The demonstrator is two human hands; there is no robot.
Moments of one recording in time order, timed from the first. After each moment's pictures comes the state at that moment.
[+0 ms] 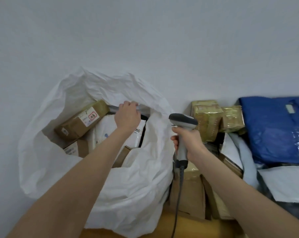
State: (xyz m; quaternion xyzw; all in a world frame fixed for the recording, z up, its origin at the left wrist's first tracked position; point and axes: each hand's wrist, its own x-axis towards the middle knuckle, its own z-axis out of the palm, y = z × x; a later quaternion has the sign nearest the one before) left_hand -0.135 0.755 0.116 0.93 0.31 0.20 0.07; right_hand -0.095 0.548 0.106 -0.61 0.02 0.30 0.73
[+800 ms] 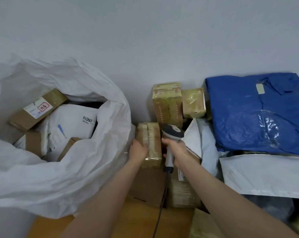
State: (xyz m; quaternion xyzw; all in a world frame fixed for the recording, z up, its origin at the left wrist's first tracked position) left_hand -0.061 0.552 -0.043 0.79 0.48 0.04 0.38; right_hand 0.010 0.430 -0.027 -0.63 0.11 0.36 0.68
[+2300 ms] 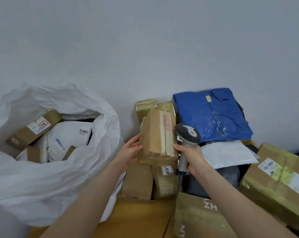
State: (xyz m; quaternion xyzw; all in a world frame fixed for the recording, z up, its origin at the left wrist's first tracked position) left_hand -0.140 0.497 0.055 0.61 0.24 0.01 0.75; right_hand -0.058 0.290 0.053 -0.57 0.09 0.24 0.78
